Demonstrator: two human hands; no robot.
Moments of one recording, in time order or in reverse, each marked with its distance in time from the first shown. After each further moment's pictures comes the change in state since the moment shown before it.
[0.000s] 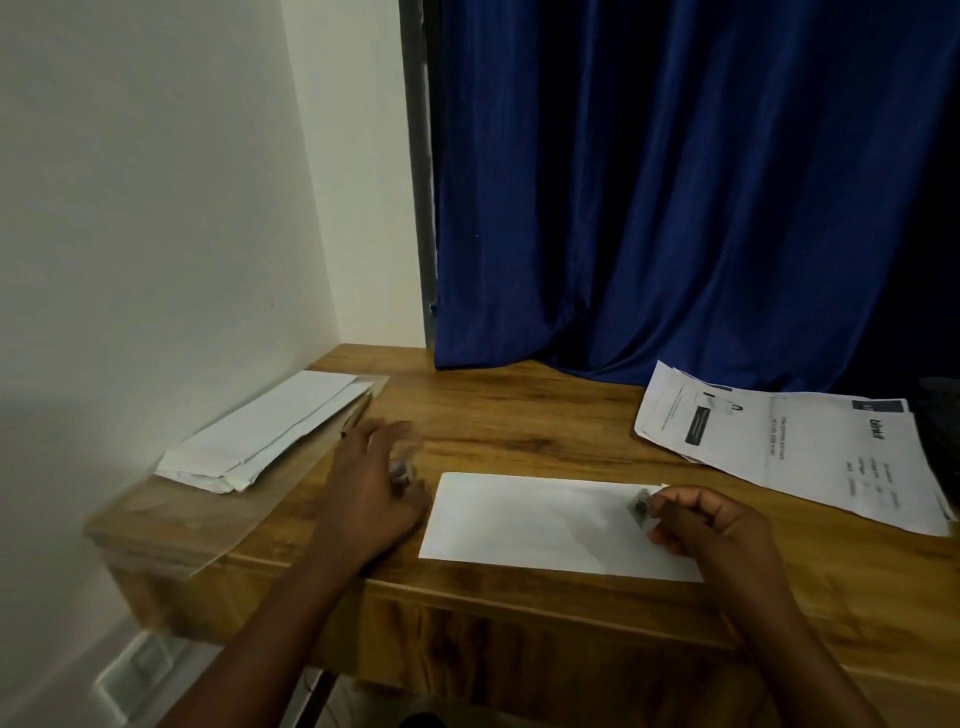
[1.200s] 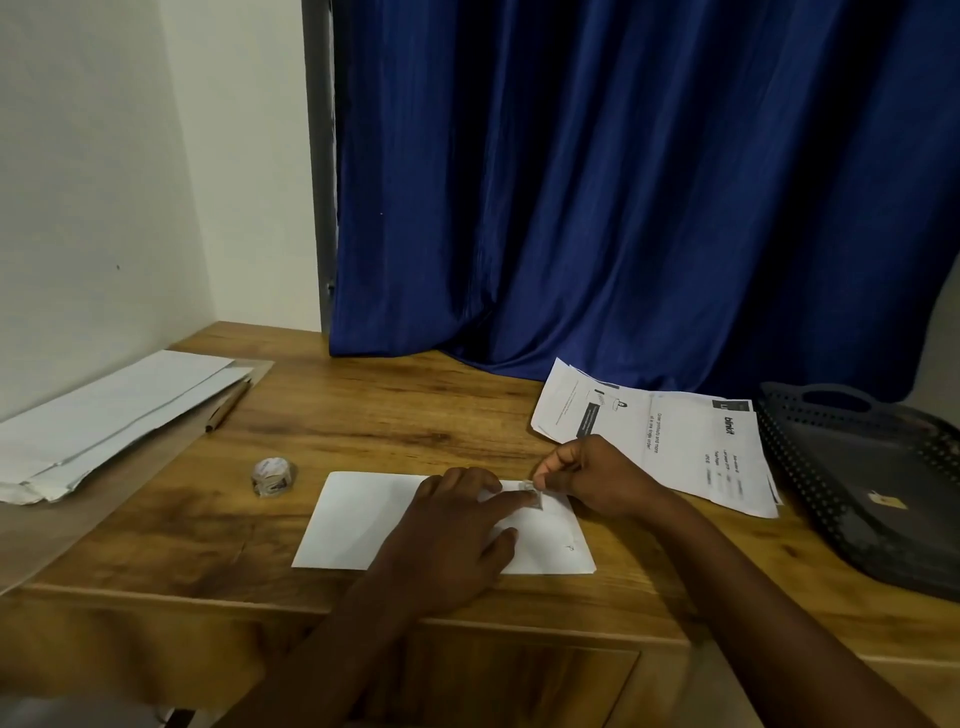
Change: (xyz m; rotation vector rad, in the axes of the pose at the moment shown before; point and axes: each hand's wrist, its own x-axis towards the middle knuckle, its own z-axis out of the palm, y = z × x) left_hand -0.022 0.120 0.100 0.076 -0.410 0.560; right_hand 0.100 -0.003 -0.021 -0.584 -0.458 -0.002
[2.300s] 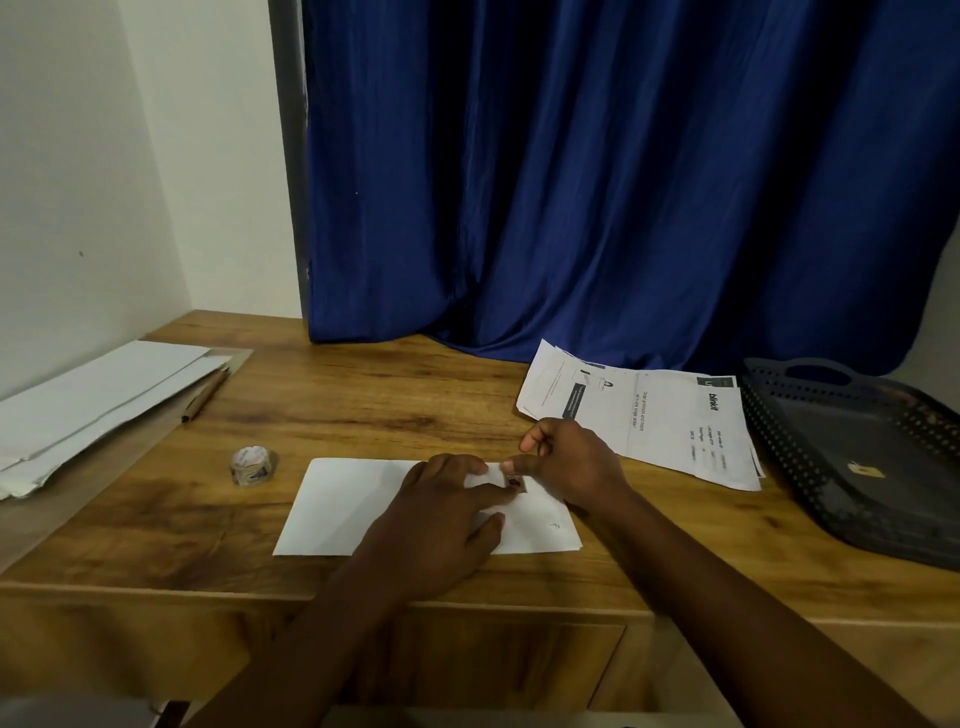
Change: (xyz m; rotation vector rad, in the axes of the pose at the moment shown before) left_hand -0.002 0.001 -0.001 -0.045 -0.059 -0.020; right_hand 0.014 0.012 0.030 -0.178 0.292 0.099
